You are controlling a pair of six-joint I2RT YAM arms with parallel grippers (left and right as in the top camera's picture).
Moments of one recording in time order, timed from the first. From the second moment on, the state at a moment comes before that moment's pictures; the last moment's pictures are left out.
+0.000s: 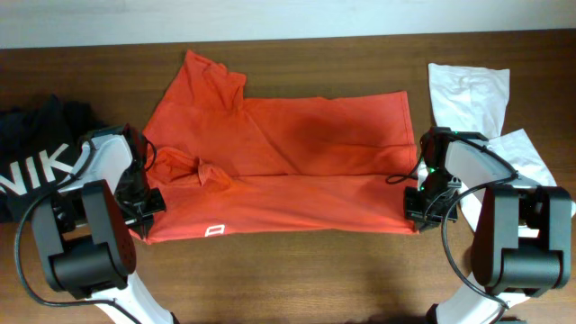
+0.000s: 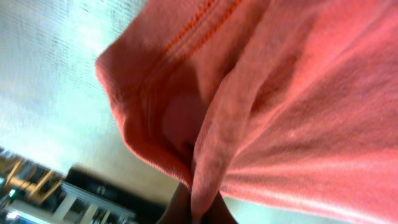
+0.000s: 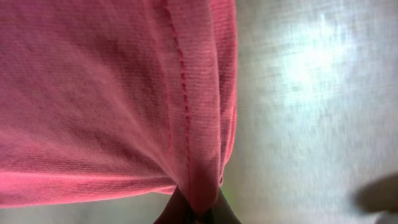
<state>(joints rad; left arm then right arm) 0.20 1.98 1.28 -1.31 -0.21 -0.28 -0.08 1.86 1.09 -1.15 -0.04 0.16</state>
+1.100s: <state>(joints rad) 0.18 1.82 1.49 -0.82 0.18 -0.01 -0.08 1.85 1.58 -1.10 -0.09 0.10</state>
